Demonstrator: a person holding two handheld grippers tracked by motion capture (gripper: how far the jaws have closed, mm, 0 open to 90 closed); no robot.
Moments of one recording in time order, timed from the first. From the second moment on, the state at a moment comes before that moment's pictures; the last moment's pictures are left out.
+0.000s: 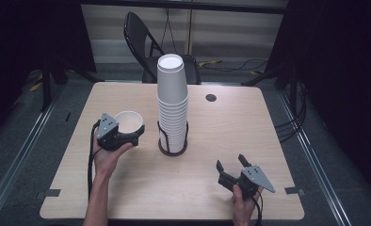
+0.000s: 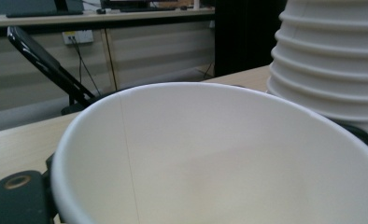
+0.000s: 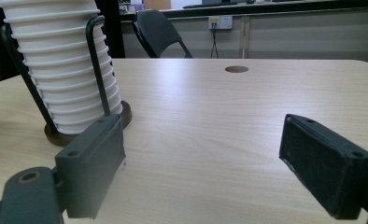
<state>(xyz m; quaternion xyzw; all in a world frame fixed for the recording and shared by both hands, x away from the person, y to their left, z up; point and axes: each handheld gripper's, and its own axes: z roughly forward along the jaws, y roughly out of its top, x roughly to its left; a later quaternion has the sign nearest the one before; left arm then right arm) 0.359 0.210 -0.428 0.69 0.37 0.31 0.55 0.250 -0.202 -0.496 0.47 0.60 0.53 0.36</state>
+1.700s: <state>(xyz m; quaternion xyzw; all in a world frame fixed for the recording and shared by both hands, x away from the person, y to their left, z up) 0.404 0.234 -0.482 0.71 0.45 0.28 0.46 0.252 -0.201 -0.495 0.46 0.63 0.53 0.34</state>
